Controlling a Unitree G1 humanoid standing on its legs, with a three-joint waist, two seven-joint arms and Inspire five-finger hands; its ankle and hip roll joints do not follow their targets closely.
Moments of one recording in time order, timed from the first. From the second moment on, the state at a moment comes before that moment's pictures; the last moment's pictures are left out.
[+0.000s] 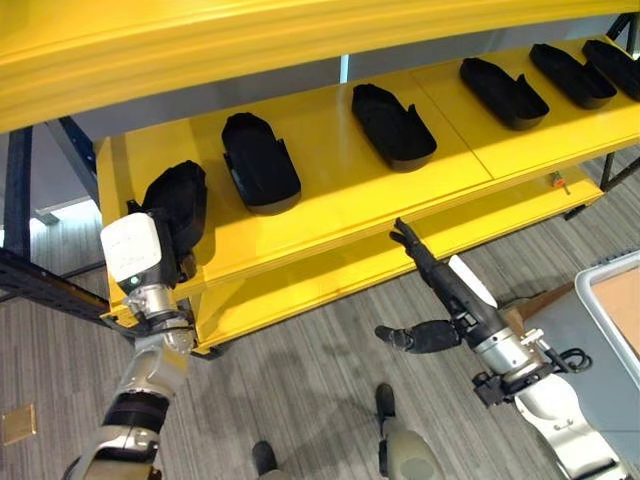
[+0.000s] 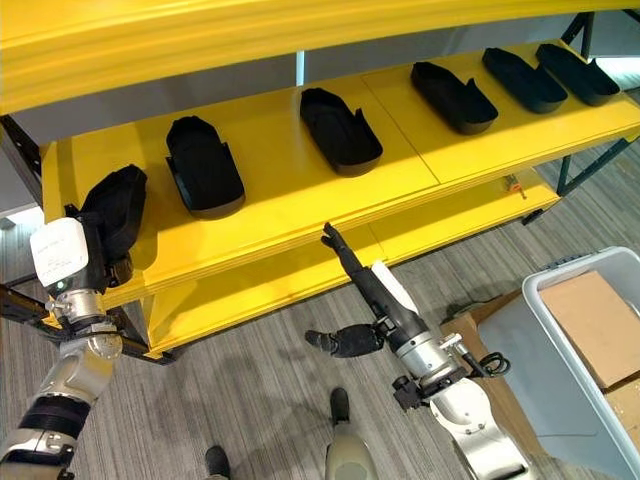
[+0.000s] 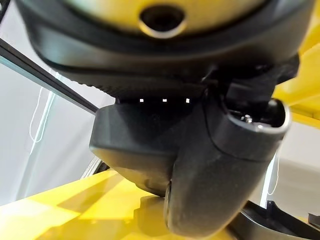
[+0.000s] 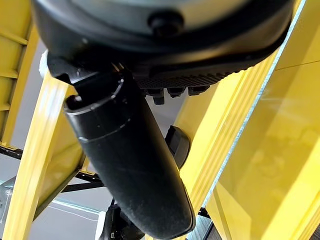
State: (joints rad) left arm -0.34 0.59 -0.05 0.47 0.64 0.11 0.64; right arm 0.11 -0.64 0.20 -0.33 0.10 -0.22 0.08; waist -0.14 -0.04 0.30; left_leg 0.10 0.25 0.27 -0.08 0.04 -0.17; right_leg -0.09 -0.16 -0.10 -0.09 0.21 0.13
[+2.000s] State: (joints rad) left arm -0.48 0.65 0.07 0.58 0.40 0.13 0.74; right arm 0.03 -0.71 0.23 -0.35 0.12 -0.22 0.13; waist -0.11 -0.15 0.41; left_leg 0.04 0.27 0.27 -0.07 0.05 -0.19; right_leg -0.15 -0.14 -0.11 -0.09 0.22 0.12
